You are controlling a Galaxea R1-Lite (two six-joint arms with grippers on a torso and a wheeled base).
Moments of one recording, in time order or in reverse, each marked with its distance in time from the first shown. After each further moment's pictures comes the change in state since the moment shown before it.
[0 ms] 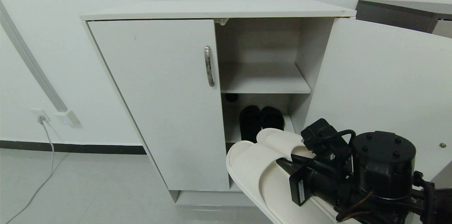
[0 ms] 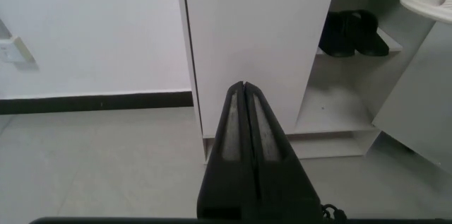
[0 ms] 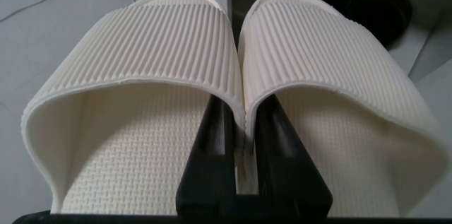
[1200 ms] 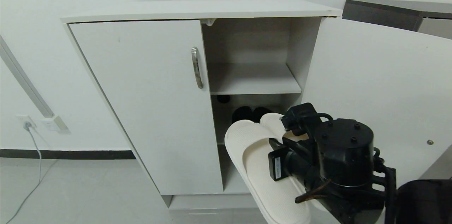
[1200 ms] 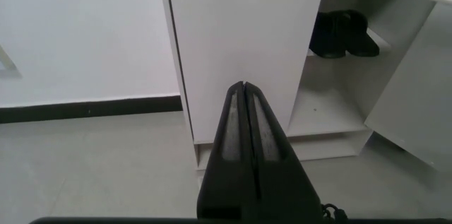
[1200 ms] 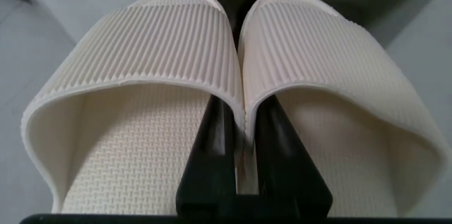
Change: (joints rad) left arm 0.000 0.000 0.000 0.000 0.000 0.000; right arm 0.077 0.093 -0.233 0.137 -0.341 0.097
